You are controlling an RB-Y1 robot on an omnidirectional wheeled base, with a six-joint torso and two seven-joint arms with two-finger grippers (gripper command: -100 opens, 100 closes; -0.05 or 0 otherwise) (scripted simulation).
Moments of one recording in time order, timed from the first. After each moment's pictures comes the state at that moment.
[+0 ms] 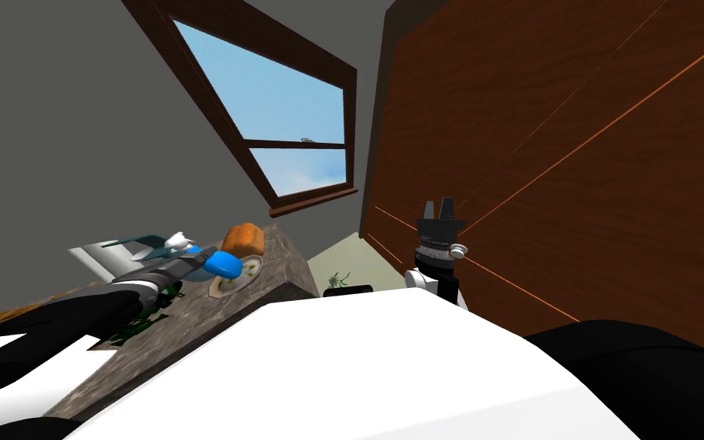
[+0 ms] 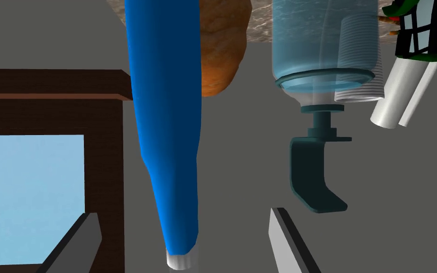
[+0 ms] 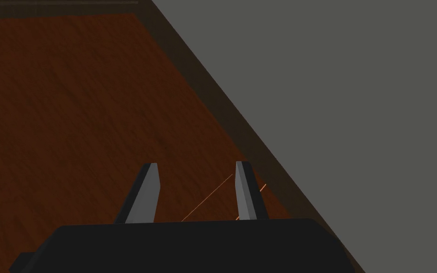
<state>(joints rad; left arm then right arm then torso) 1.13 0.93 0.68 -2.55 0.10 0.77 -0.29 0.54 0.00 -0.04 -2.38 -0.01 -0.60 -0.10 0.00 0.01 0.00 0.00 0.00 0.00</state>
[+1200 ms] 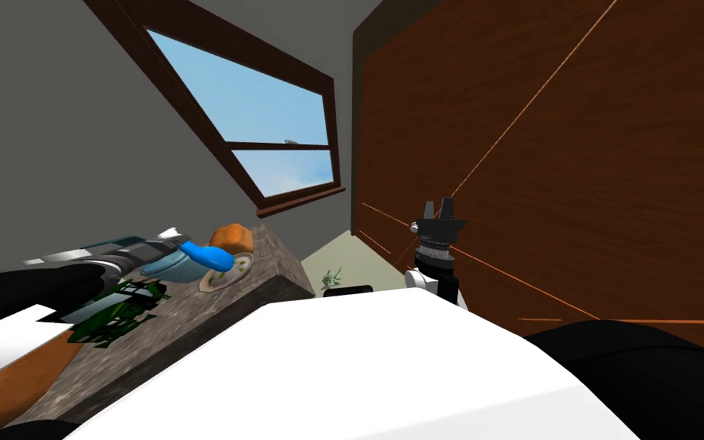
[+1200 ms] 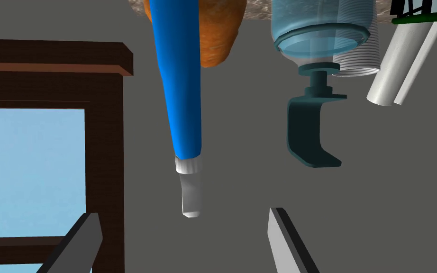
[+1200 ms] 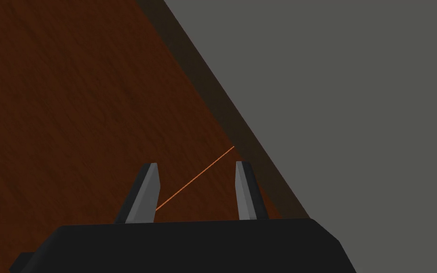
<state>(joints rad) 1.19 1.14 0.90 -2.39 0.29 0.81 -0.19 0.54 0.00 -0.04 -2.38 -0.01 -0.60 -0.10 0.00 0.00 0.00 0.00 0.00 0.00</state>
